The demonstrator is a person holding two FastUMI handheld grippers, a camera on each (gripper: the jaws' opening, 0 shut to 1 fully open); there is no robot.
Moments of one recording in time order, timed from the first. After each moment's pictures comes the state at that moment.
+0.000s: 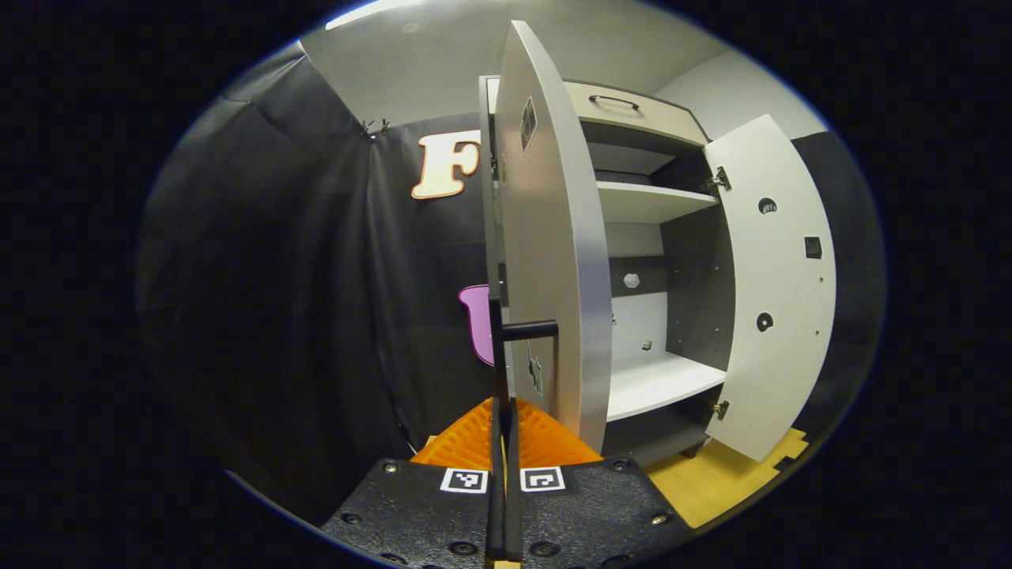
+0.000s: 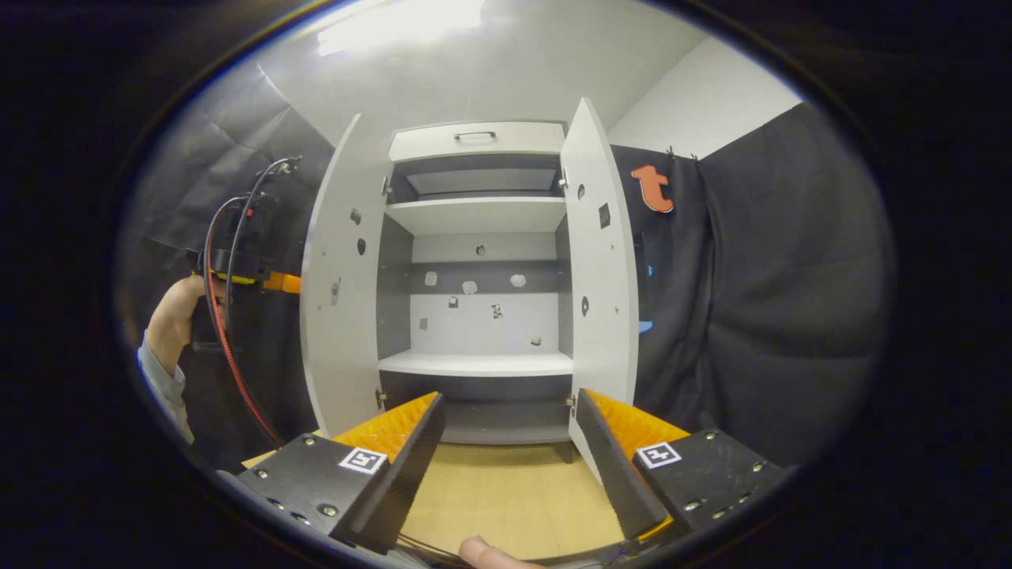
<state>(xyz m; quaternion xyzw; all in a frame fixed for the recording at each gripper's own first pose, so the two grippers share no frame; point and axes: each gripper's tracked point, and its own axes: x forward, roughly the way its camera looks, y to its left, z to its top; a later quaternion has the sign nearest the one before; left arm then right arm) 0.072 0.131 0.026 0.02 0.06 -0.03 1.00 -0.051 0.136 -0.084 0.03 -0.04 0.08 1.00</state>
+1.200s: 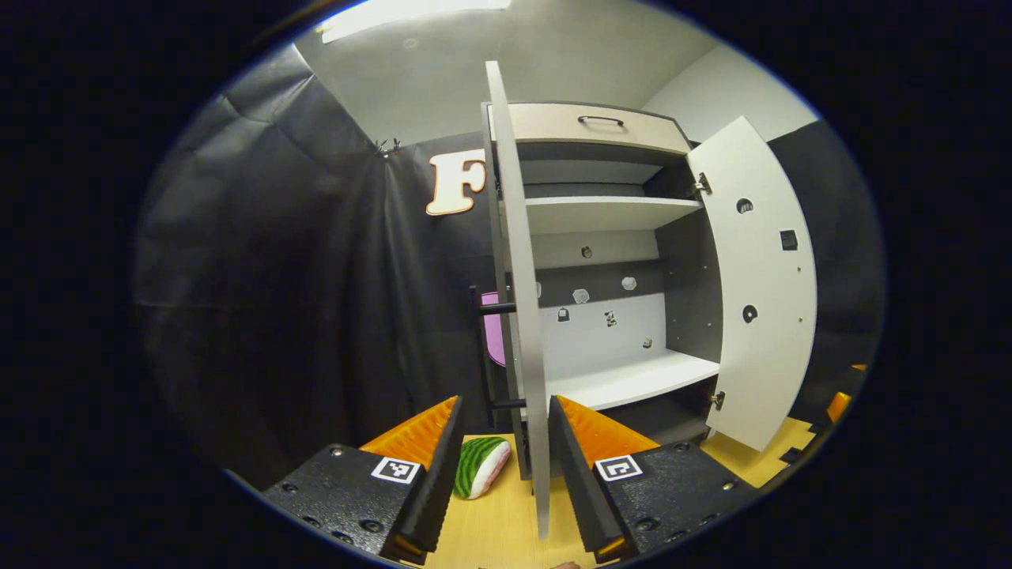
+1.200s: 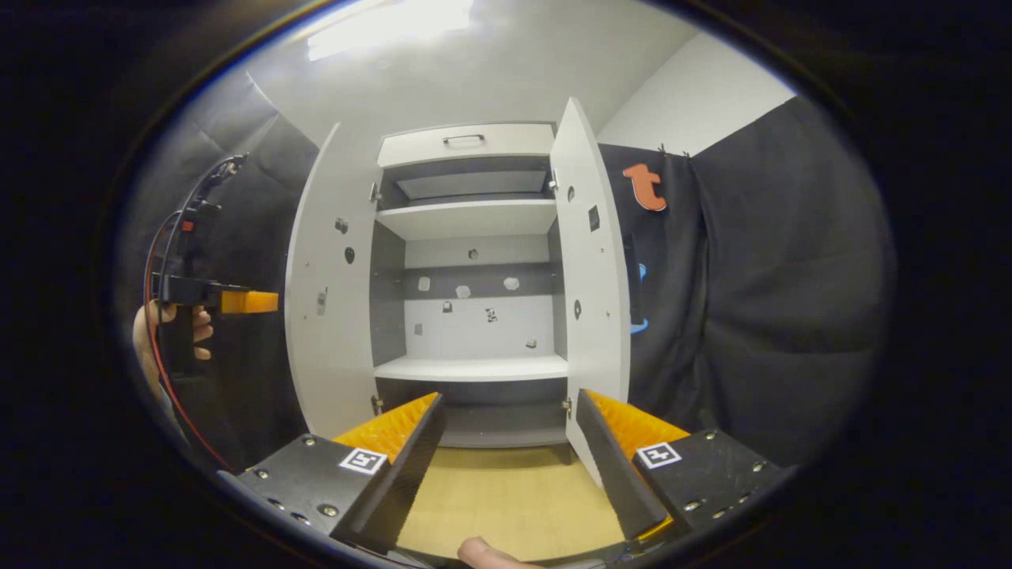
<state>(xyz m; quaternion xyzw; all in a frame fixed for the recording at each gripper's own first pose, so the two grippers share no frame) -0.017 0.108 0.030 0.04 0.03 -0.02 1.00 -0.050 0.127 -0.072 0.04 -0.04 0.08 1.00</state>
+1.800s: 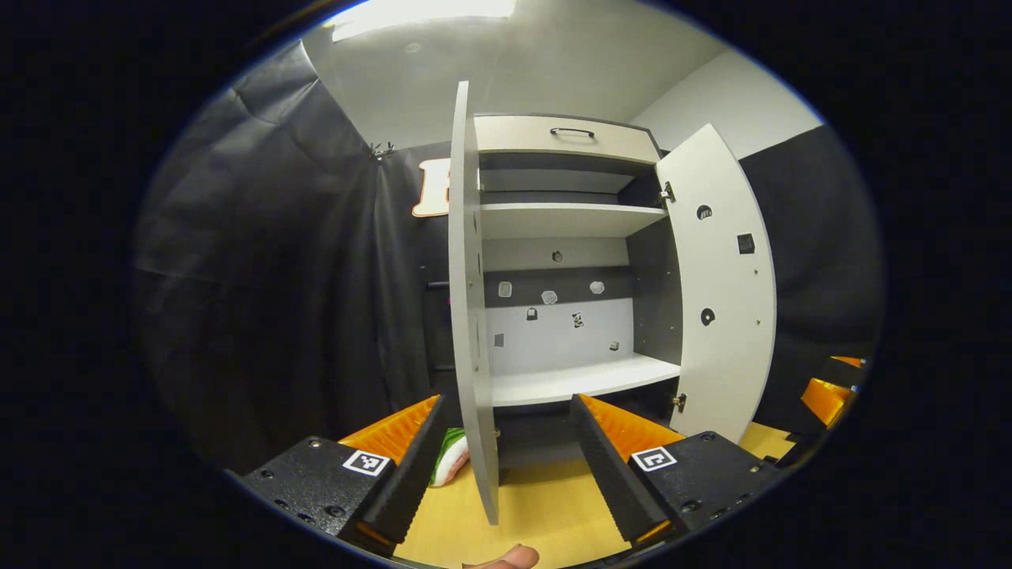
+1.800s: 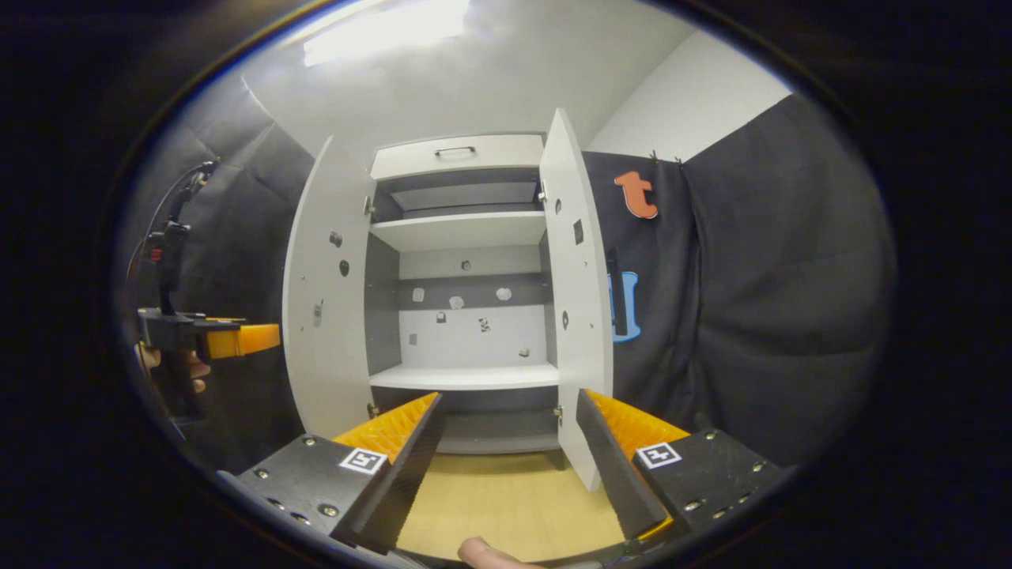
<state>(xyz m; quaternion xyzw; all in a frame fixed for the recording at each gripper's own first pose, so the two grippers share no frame) -0.061 0.049 0.004 0.00 0.03 -0.04 1.00 -0.056 0.106 -0.063 0.05 -0.05 0.07 0.99</state>
